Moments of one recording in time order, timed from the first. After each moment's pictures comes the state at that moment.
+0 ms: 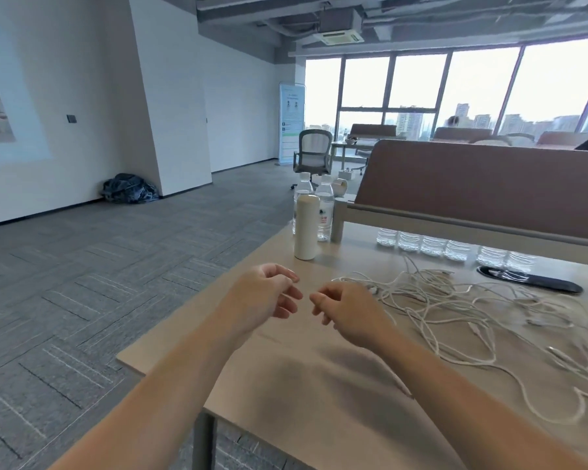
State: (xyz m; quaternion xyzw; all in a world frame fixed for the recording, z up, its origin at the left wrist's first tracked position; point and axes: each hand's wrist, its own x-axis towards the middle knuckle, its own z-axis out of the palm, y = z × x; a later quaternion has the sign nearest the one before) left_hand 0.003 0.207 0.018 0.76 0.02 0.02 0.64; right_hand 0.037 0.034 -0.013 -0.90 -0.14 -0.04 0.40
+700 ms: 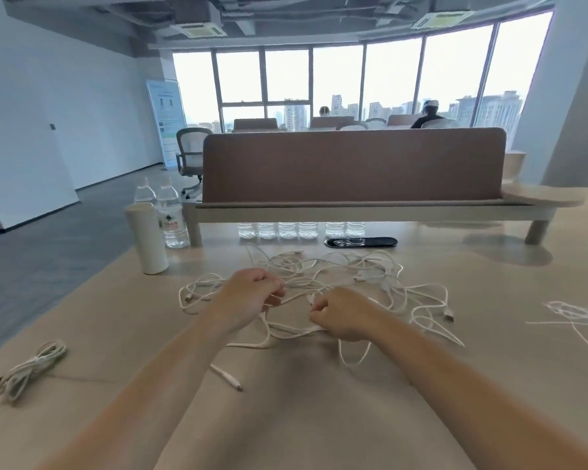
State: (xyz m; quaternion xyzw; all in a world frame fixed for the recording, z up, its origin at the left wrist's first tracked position) left_hand 0.034 -0.031 0.006 0.81 -0.11 -0.08 0.57; right_hand -0.003 -0.217 -0.017 -0.98 0.03 0.01 0.22
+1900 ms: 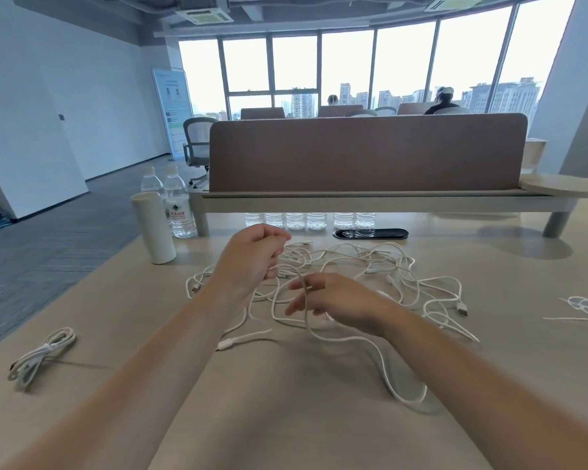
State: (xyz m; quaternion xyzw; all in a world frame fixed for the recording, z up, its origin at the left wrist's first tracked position) left_hand 0.050 -0.039 0.025 0.70 -0.16 -0.01 0.69; right_hand 0.004 -0.205 -0.015 -0.85 -0.04 0.07 0.52
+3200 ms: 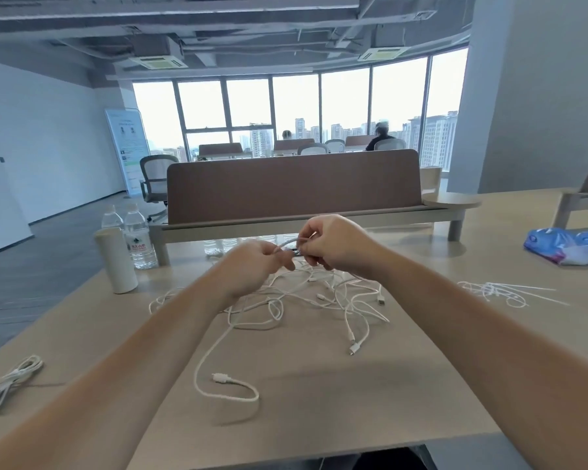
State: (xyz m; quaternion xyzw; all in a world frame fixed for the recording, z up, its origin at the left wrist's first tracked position) left_hand -0.039 -0.082 0.079 0.86 -0.28 -0.01 0.43; right_hand -0.096 -0.259 0.097 -0.89 -0.02 -0.14 0.44
